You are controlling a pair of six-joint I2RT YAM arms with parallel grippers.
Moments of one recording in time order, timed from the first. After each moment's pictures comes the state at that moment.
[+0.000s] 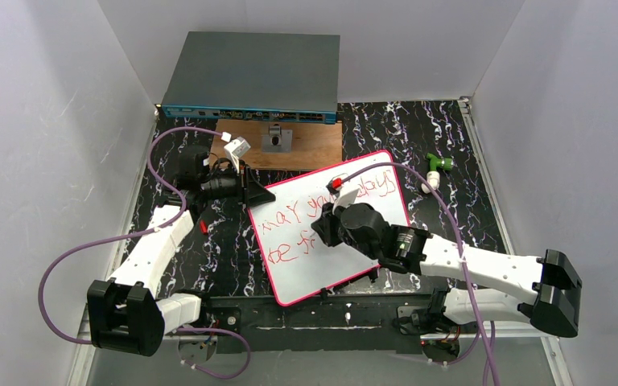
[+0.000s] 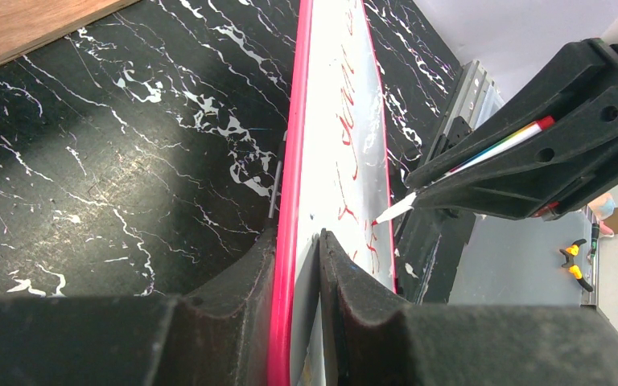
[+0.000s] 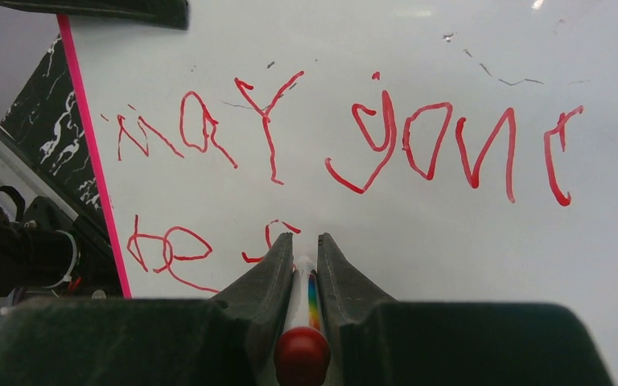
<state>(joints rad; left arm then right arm) -0.16 1.17 0.86 -0.32 0.94 -0.07 1.18 1.11 0.80 -0.12 0.34 0.50</state>
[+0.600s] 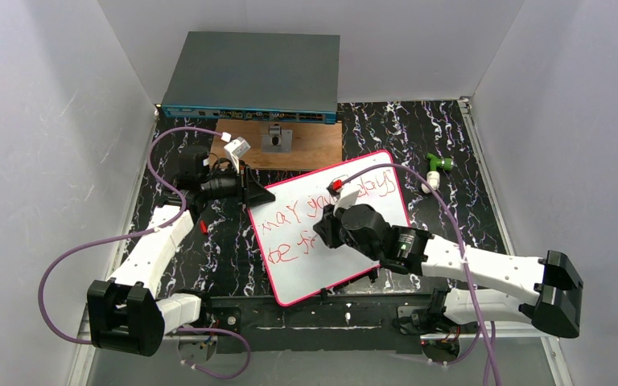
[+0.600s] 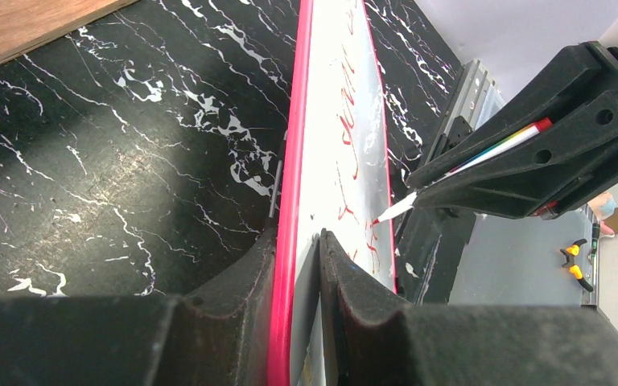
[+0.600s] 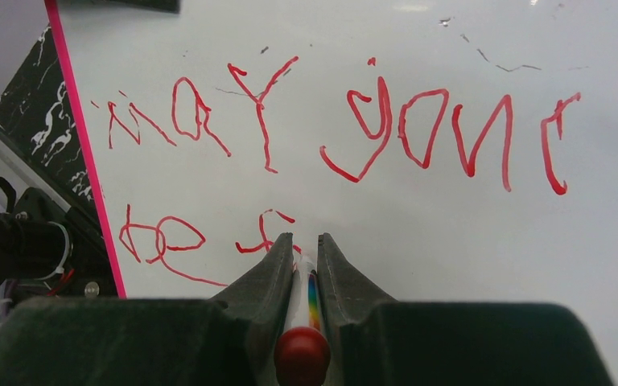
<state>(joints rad) -0.16 1.17 0.86 -0.33 0.94 -0.07 1.18 1.12 0.79 -0.12 0.34 0.50</state>
